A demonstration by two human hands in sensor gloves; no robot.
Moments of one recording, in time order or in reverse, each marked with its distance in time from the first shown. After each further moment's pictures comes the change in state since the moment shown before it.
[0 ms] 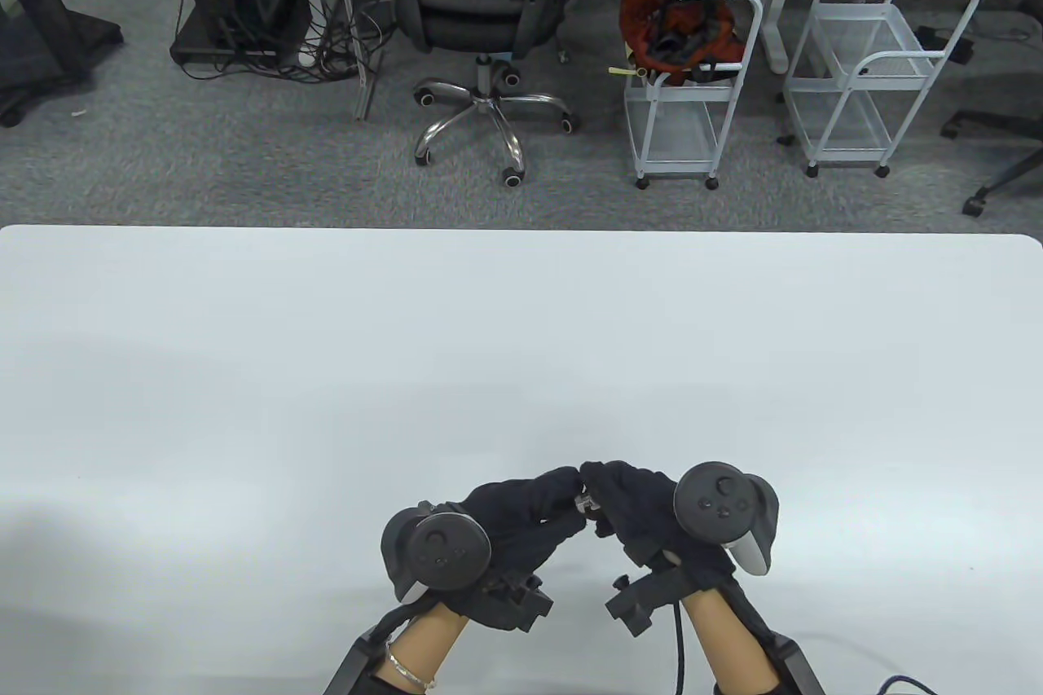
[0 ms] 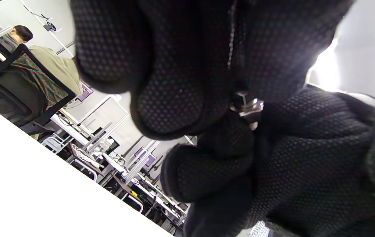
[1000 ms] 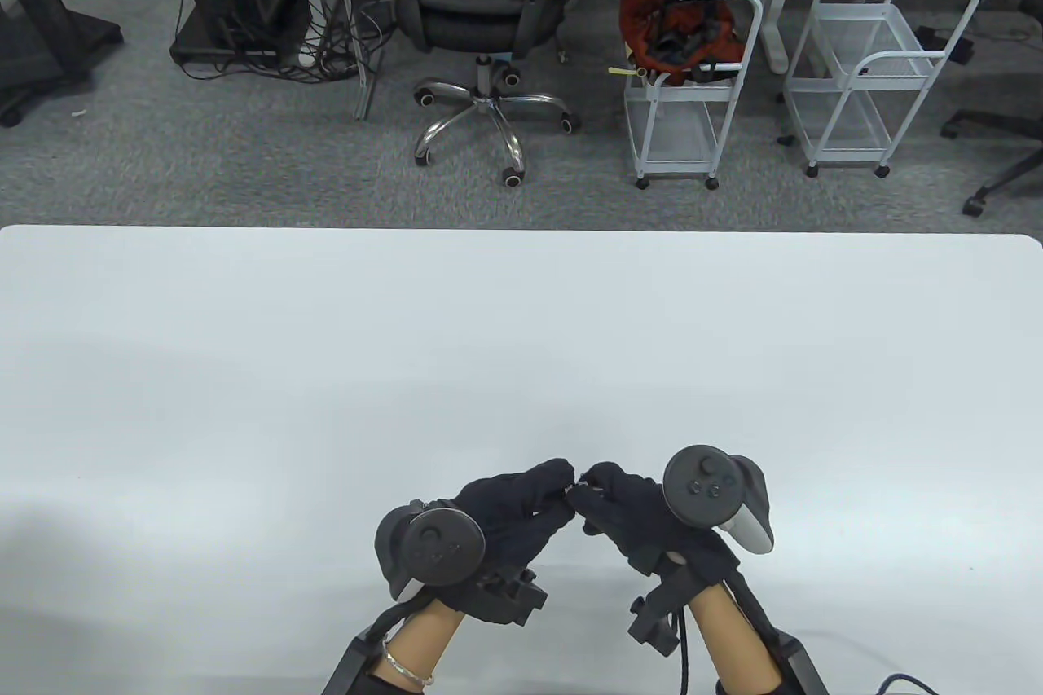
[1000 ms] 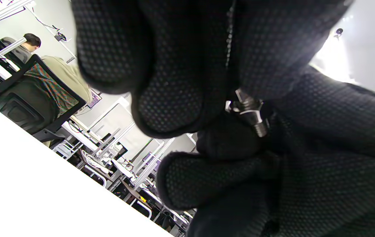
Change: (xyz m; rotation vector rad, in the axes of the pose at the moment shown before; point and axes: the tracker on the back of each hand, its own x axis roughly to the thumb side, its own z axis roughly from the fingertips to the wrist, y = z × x) left_hand -0.007 0.005 0.000 0.026 0.026 -0.014; right_hand 0.001 0.005 -0.003 0.223 0.001 -0.073
